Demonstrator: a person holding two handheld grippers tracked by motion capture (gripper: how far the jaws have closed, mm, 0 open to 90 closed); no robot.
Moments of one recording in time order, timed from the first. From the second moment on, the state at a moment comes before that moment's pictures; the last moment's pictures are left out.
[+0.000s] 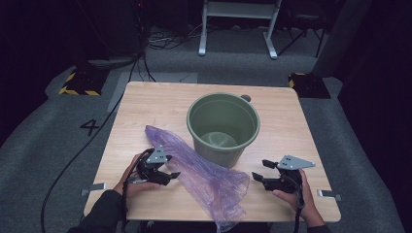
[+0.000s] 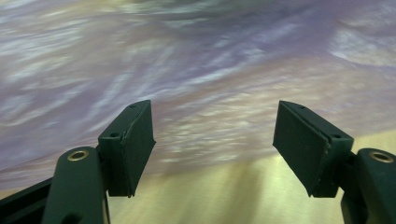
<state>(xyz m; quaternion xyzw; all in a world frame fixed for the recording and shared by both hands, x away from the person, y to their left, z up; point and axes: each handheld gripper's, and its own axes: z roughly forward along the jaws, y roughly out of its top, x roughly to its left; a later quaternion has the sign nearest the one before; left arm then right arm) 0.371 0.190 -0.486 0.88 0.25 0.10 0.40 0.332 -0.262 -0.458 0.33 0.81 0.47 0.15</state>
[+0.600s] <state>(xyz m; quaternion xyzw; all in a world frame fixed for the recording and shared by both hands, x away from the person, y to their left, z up) 0.382 0.180 -0.498 0.88 0.28 0.10 0.38 0.315 -0.206 -0.481 0.23 0.87 0.42 0.09</state>
